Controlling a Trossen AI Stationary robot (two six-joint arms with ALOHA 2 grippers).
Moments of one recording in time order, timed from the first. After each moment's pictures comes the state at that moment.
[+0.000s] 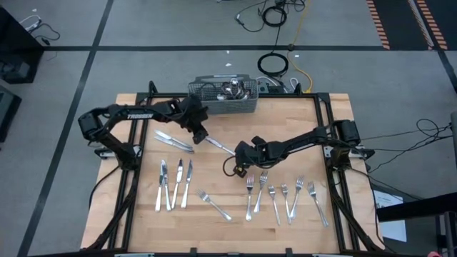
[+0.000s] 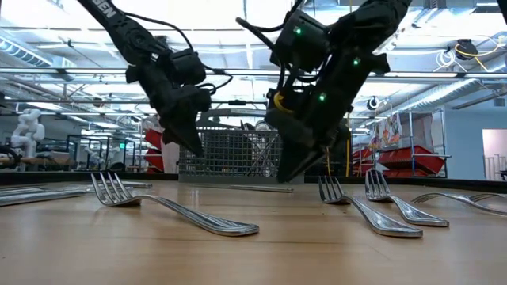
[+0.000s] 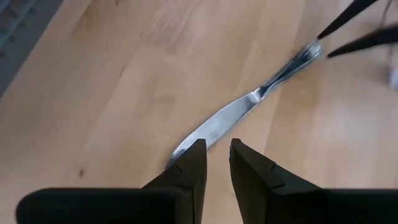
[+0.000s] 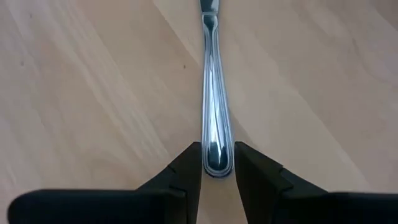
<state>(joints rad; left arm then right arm) 0.55 1.55 0.86 -0.35 0.40 -0.01 0.05 1.88 1.06 -0.24 0.33 0.59</state>
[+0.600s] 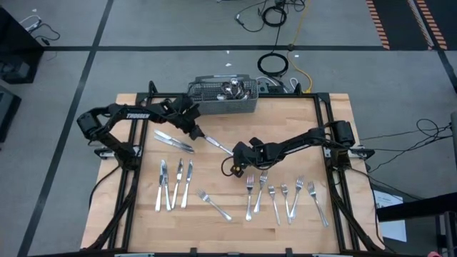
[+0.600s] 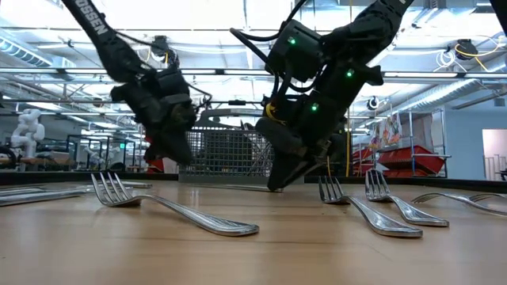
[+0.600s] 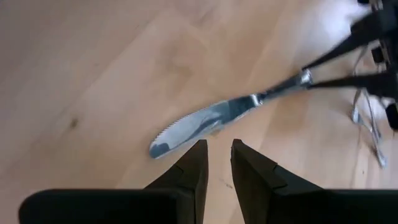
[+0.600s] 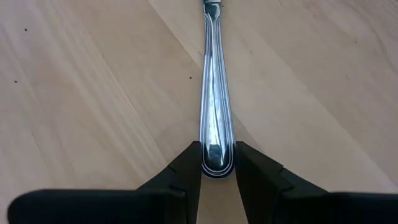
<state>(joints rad) 0.68 1.55 0.70 -0.16 0.59 -0.22 0.05 1.94 1.07 -0.16 0.32 0.62</state>
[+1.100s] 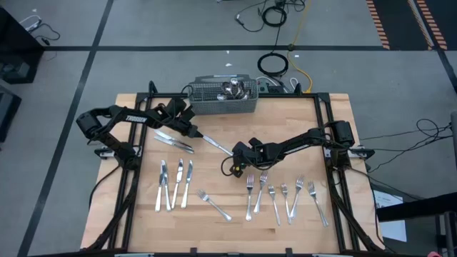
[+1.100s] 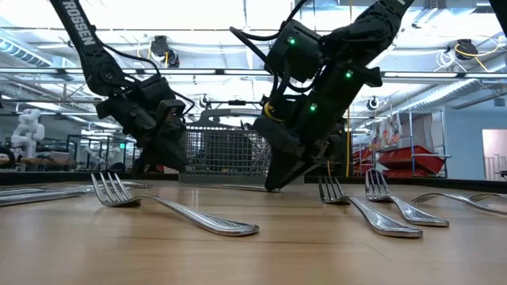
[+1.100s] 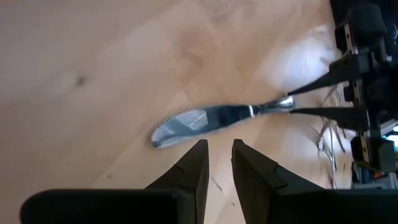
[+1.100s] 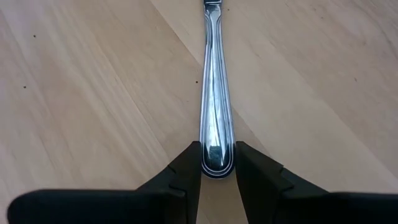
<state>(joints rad) 0.73 1.55 0.53 0.11 0.70 -0.46 0.05 1.95 1.06 -0.13 0.31 0.63</state>
